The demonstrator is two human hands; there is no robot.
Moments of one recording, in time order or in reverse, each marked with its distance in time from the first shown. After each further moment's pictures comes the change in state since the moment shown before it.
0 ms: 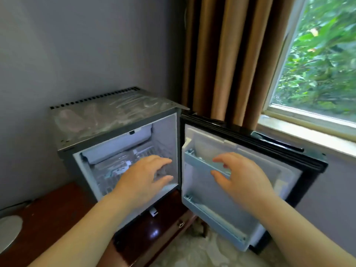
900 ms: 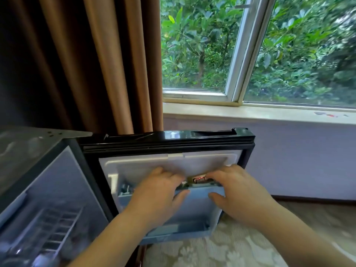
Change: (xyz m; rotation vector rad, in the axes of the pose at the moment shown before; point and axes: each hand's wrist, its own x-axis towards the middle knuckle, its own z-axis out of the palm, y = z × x) left_hand 0.154 0.064 0.100 -0.121 -0.273 0.757; right_hand -0.019 0.040 0.008 -0.301 -0.033 0.579
